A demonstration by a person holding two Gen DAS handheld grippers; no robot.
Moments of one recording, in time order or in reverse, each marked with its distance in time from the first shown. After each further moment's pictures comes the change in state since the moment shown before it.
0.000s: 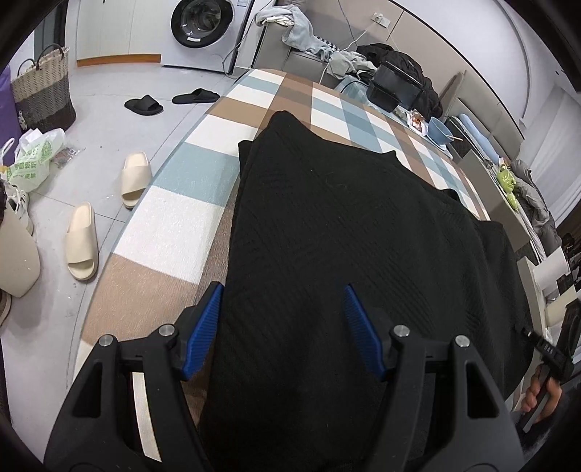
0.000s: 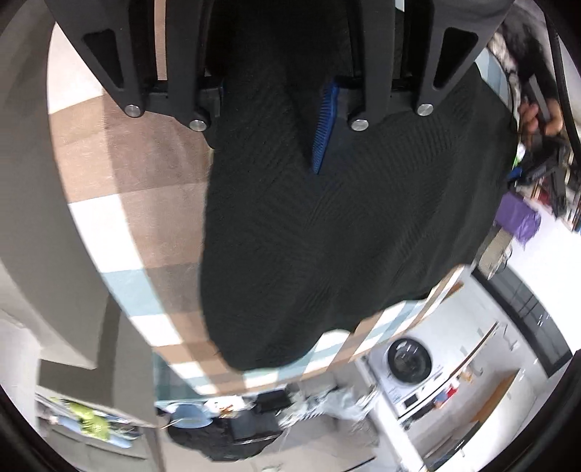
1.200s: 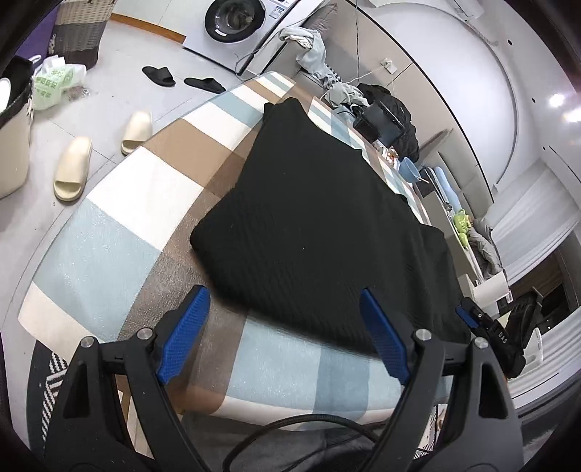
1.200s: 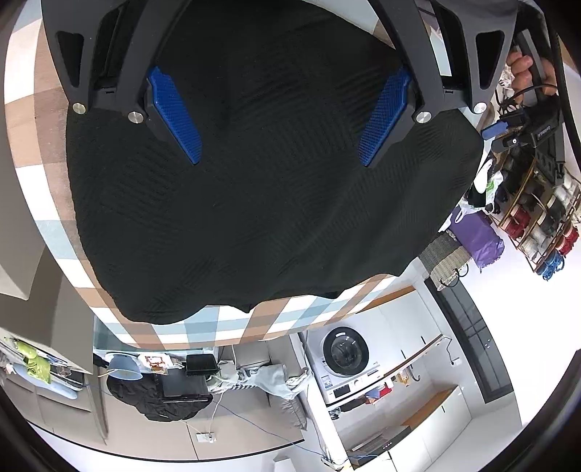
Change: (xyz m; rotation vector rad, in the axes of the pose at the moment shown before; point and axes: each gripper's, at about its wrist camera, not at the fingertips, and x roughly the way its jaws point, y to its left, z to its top) left arm -0.098 0.033 -0.146 -0.243 -0.088 -0.194; right arm -0.007 0.086 -0.018 -0.191 -0.105 0.164
